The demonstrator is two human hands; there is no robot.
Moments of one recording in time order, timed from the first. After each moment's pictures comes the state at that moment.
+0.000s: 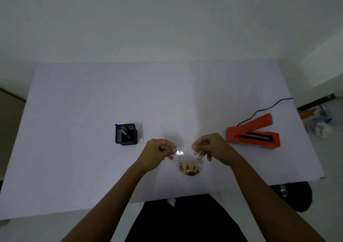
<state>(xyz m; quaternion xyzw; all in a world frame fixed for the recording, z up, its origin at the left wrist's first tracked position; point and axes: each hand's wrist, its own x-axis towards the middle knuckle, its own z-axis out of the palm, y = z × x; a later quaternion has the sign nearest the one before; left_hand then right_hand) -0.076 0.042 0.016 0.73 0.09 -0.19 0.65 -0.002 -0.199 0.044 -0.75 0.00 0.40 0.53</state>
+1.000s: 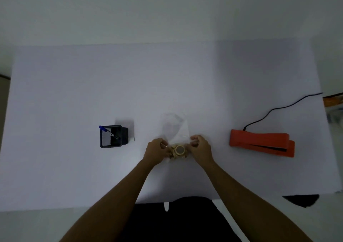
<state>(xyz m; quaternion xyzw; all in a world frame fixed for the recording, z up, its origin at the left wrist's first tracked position) -0.017 0.004 -0.114 0.82 0.26 -0.29 0.42 0.027 -0.192 -0.113 -0.82 0.17 0.32 0.44</state>
